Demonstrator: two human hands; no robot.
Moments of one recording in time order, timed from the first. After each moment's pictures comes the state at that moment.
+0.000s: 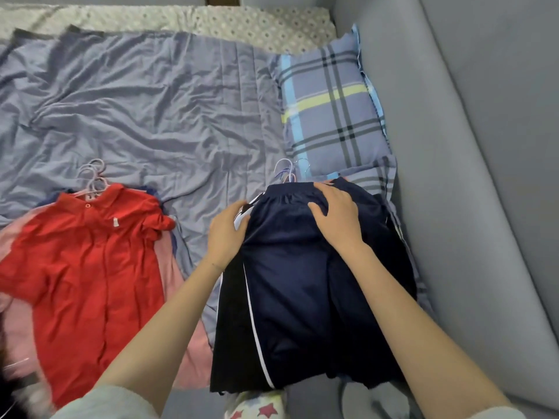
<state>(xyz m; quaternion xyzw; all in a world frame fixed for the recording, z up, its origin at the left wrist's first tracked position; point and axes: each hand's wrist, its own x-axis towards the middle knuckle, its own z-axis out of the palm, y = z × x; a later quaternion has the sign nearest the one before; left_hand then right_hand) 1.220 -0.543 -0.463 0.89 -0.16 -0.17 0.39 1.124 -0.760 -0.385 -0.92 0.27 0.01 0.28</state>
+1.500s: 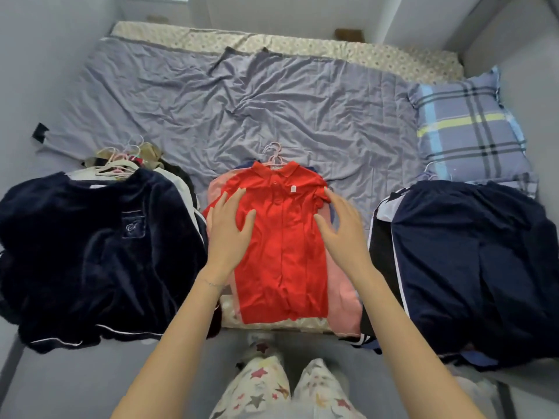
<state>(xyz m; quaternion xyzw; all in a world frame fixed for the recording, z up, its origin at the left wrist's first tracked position) 1.205 -0.020 -0.296 0.90 -0.08 -0.02 0.43 1.138 -0.232 -0.272 -0.89 0.15 -0.07 0.43</state>
